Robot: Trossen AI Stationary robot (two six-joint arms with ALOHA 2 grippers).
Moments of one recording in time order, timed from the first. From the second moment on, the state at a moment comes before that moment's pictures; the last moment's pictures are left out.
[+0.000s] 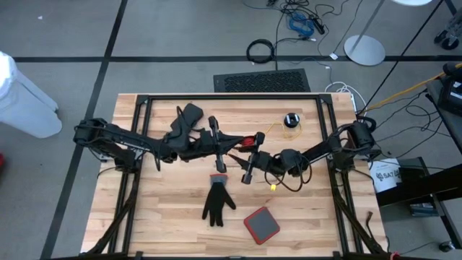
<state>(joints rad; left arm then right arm) -0.10 1.50 0.93 0.86 -0.24 0.13 0.19 1.77 0.71 1.45 0.41 -0.32</state>
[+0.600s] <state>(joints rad) -0.11 1.50 0.93 0.87 -0.21 0.11 0.18 1.77 0.71 1.39 0.42 -0.30</state>
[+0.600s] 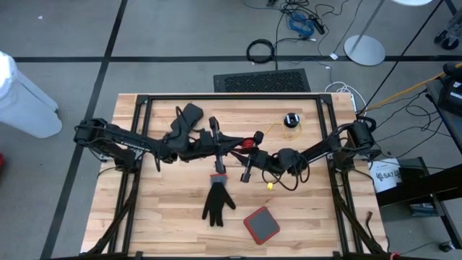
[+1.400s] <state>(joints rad) -0.11 1.50 0.93 0.83 -0.19 0.11 0.28 1.76 0.71 1.30 0.72 -0.44</state>
